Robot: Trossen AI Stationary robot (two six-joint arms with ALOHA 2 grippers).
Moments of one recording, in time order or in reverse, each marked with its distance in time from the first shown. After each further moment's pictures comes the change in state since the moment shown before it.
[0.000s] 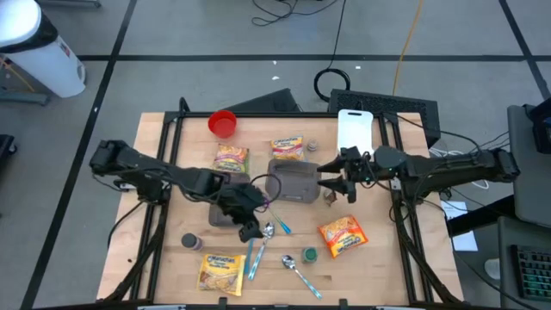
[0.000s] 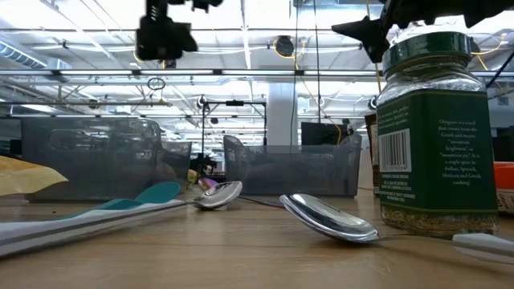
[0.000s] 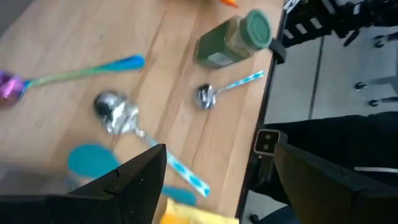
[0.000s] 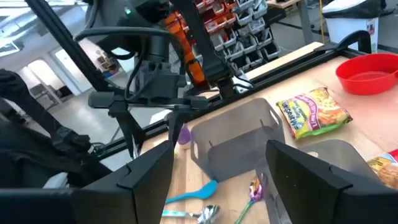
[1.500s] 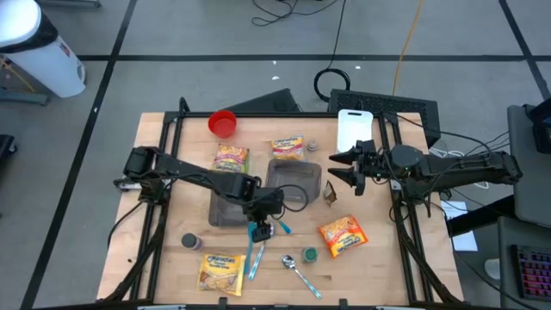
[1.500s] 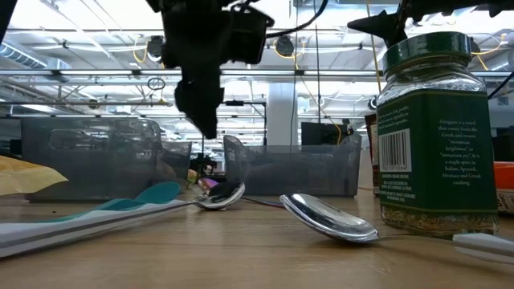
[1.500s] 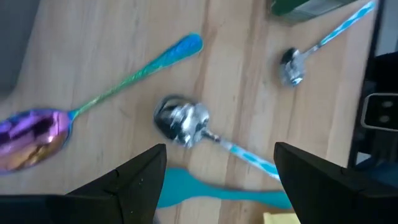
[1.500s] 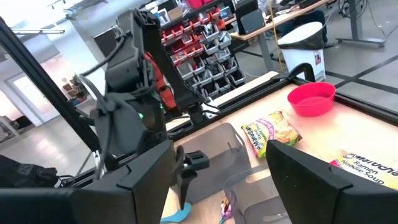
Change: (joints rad) left arm 0.063 0.309 0.162 -0.183 0.016 0.365; right arm 0.023 -0.157 -0.001 -0.113 0.204 -0.001
